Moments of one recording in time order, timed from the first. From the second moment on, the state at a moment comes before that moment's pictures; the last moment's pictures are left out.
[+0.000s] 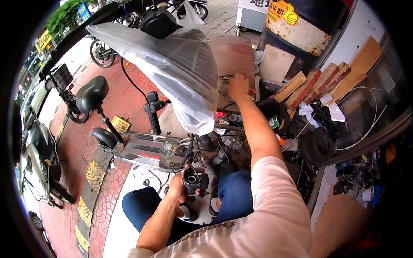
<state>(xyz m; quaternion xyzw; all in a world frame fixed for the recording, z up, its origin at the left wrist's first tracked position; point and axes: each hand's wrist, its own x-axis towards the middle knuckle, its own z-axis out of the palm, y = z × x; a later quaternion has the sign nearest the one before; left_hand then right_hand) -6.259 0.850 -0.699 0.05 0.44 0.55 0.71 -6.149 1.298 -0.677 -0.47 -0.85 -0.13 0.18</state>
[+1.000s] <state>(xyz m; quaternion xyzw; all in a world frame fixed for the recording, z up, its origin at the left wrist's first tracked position) -6.301 0.772 -0.557 0.55 0.68 0.30 0.39 -6.140 0.909 -0.530 -0.15 -0.81 0.55 0.12</state>
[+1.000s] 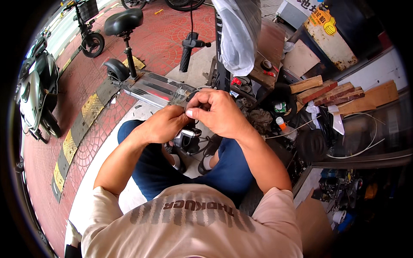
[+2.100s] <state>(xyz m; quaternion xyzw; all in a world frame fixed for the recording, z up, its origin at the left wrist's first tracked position) -6.313 0.734 -0.595 0.15 0.48 0.63 0.59 -6.189 0.890 -0.608 -0.17 -0.54 0.81 0.14</state>
